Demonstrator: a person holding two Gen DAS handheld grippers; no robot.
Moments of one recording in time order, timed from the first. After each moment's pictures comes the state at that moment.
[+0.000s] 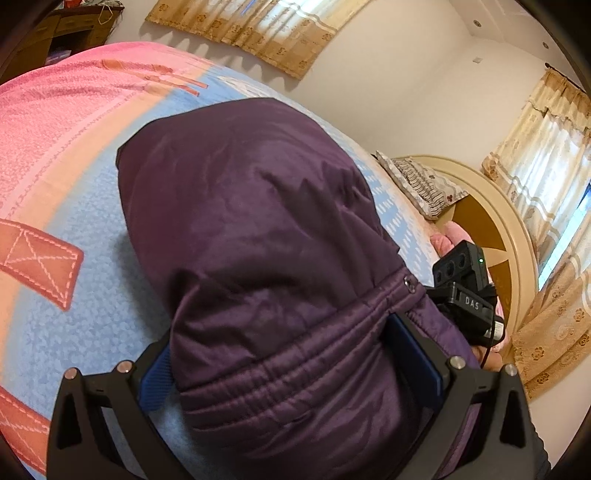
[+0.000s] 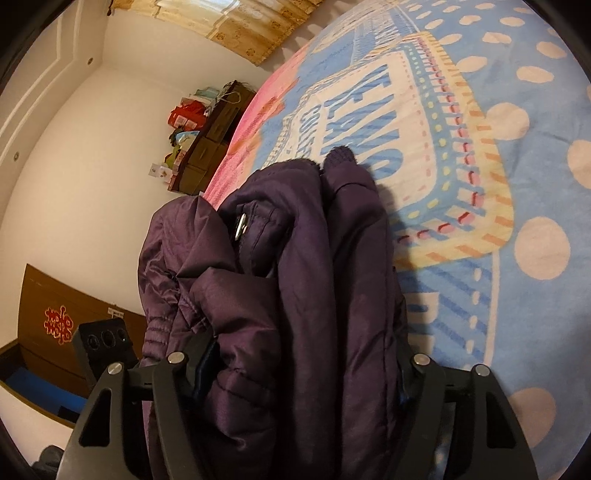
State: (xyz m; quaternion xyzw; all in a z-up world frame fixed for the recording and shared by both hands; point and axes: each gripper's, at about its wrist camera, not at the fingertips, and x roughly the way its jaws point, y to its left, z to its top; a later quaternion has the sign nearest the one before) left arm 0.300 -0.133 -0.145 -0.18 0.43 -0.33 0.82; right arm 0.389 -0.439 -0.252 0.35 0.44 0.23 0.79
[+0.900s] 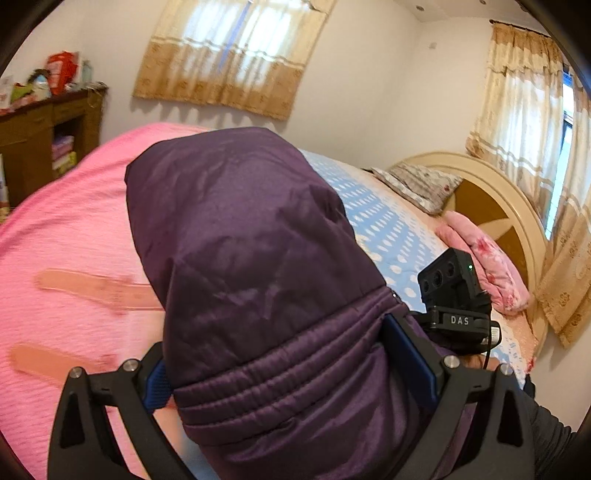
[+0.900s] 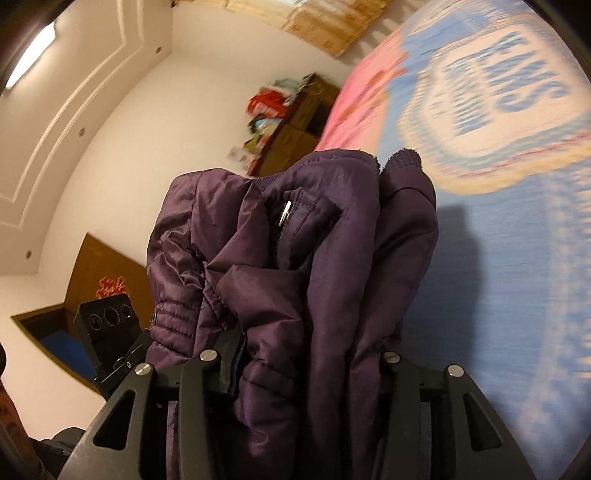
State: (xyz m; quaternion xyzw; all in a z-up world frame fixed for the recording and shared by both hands) left arm 0.232 -0.022 -0.071 -0.08 0.33 -0.31 0.89; right arm 0.344 -0.268 -0.224 0.38 0.37 0.36 0.77
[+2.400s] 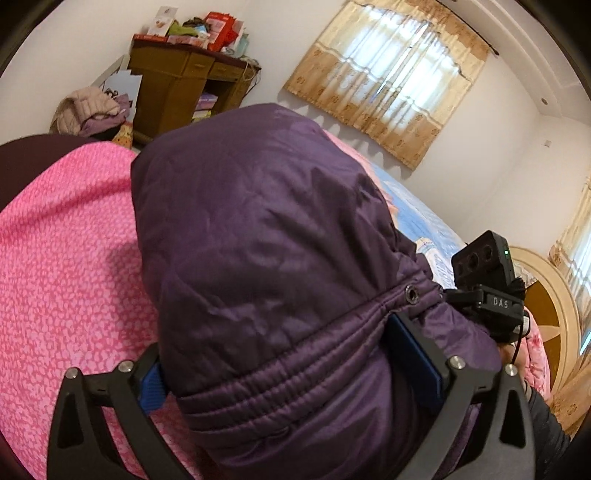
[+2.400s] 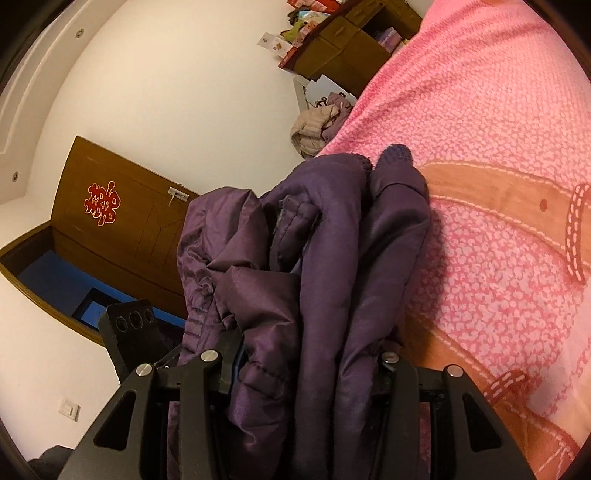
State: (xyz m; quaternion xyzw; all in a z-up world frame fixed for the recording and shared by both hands) left arm 0.246 0.226 -0.156 -0.23 0.36 -0.12 0.90; right arm 0.476 0.059 -0.227 0.25 0.48 0.46 0.70
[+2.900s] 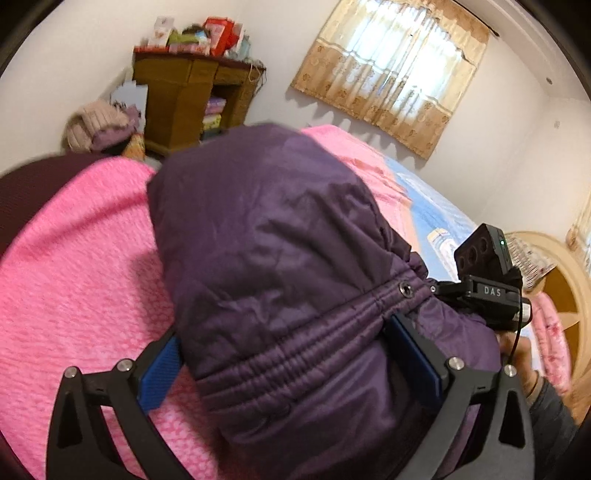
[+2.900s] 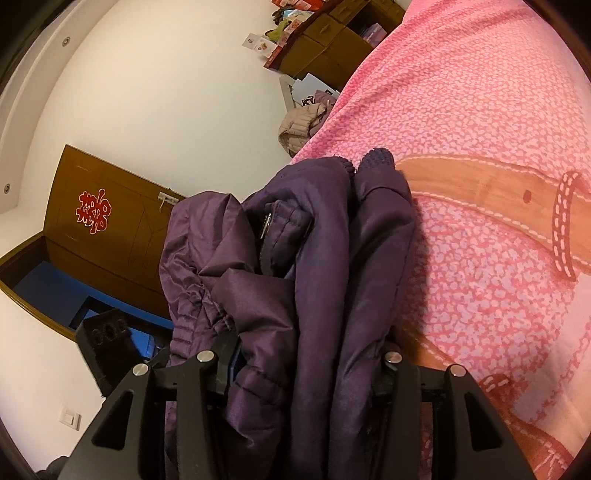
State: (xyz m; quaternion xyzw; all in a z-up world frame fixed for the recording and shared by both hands) left arm 0.235 0.215 -0.130 -0.17 0.36 -0.08 0.91; right arm 0.494 0.057 -0.240 0.26 0.50 0.44 0.70
